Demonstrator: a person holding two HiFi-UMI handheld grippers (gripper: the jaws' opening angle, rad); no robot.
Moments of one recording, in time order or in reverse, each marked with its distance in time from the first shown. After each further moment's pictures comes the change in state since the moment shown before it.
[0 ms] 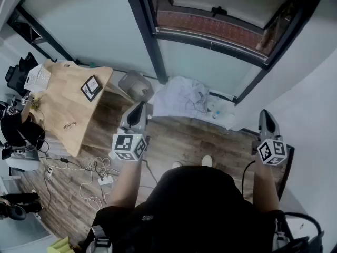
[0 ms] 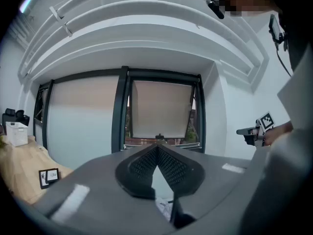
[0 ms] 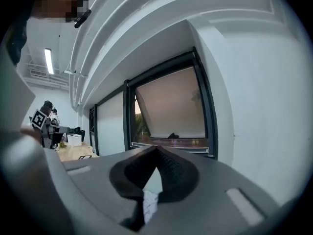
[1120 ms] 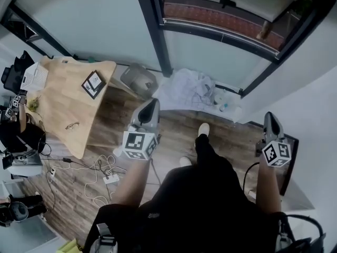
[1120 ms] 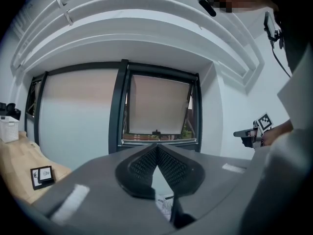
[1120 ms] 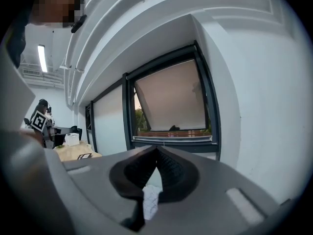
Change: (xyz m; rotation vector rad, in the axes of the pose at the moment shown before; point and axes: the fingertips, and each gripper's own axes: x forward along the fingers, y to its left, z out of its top) left arm 0.019 0.049 -0.032 0.001 0.023 -0.104; right arm 0.019 0.058 -0.047 0.049 0.049 -0.056
